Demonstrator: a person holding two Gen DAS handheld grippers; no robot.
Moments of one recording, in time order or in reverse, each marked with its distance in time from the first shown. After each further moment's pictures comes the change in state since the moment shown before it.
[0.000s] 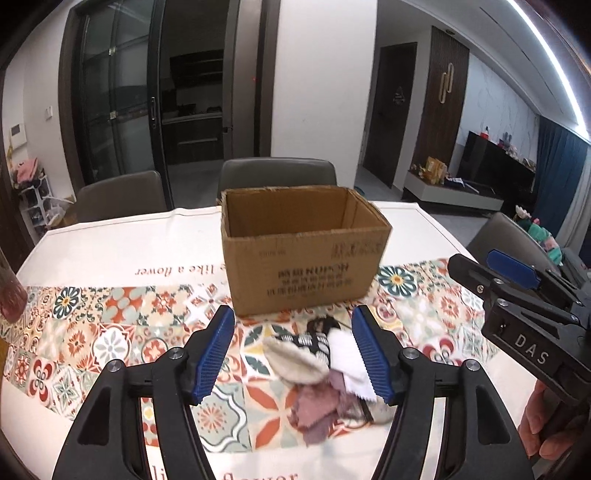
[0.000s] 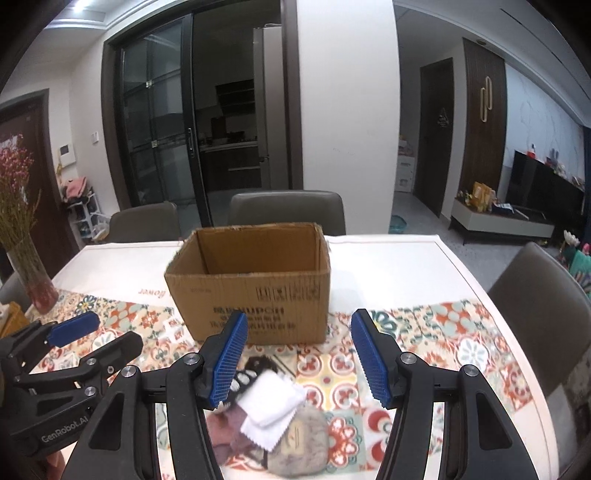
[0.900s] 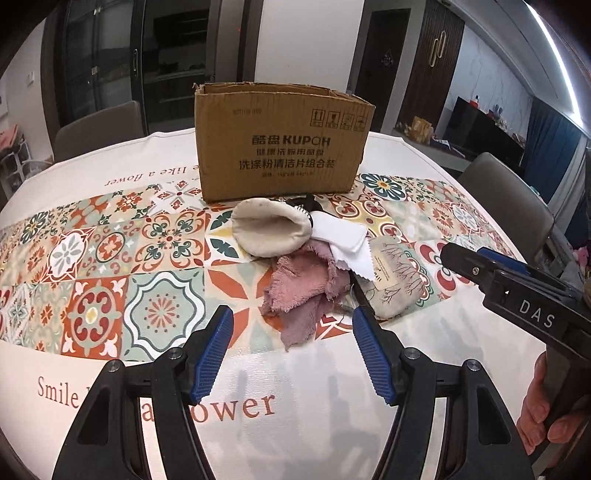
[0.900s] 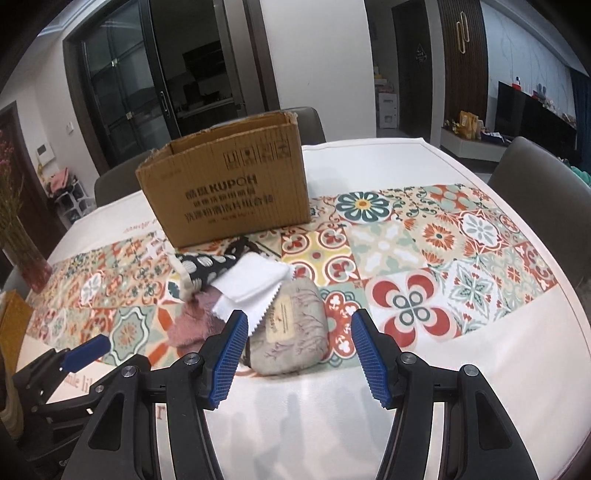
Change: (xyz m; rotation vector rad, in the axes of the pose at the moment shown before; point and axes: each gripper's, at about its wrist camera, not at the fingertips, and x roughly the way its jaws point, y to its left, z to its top) left arm 0.028 -0.014 -0.126 0.000 0.158 -0.079; right arm 0.015 -0.021 -0.124 0.139 0.201 0.002
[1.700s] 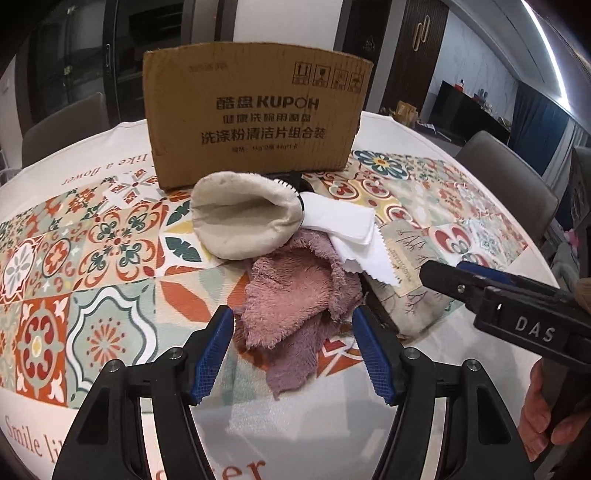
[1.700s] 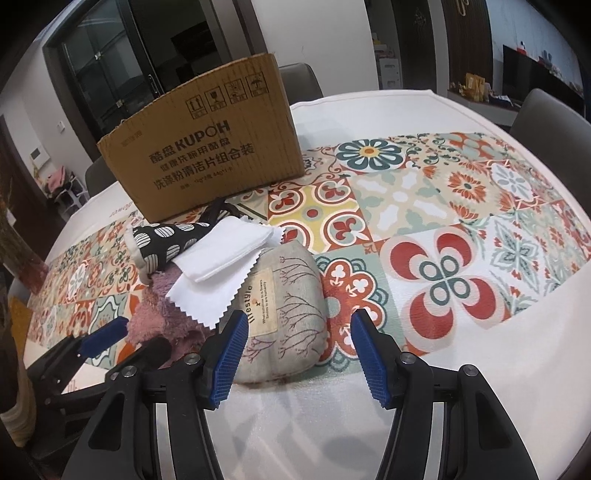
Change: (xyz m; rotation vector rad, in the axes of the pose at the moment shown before) left arm 0.074 0.000 0.005 0.057 0.041 -0.060; right arm 0.069 -0.017 -0.013 0.069 0.118 0.061
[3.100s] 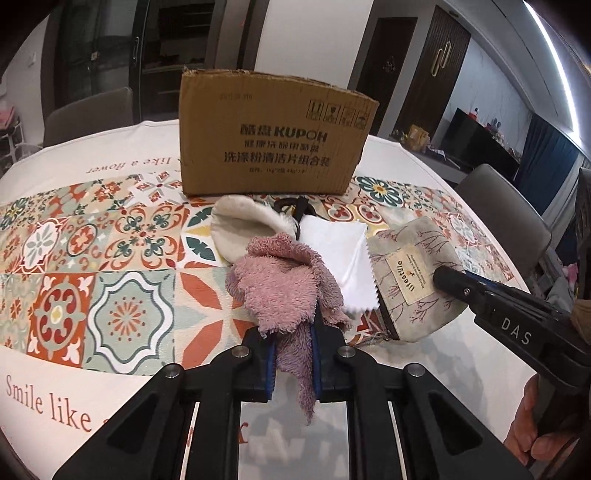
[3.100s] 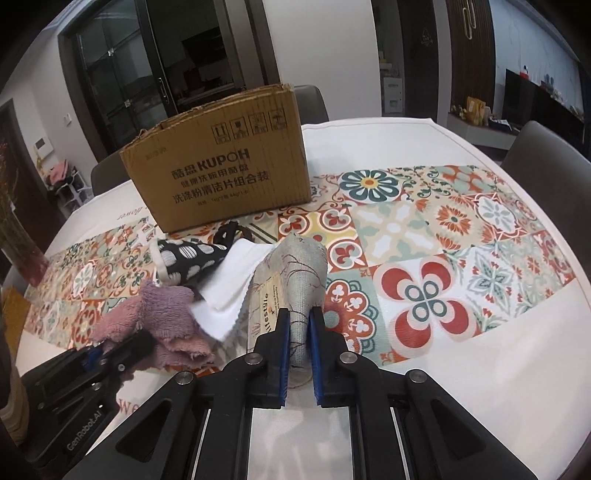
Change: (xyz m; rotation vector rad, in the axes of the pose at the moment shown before) left arm -0.044 -0.004 0.000 -0.112 -0.046 0.004; right arm -0.039 0.015 0.008 -0.067 -0.060 -0.044
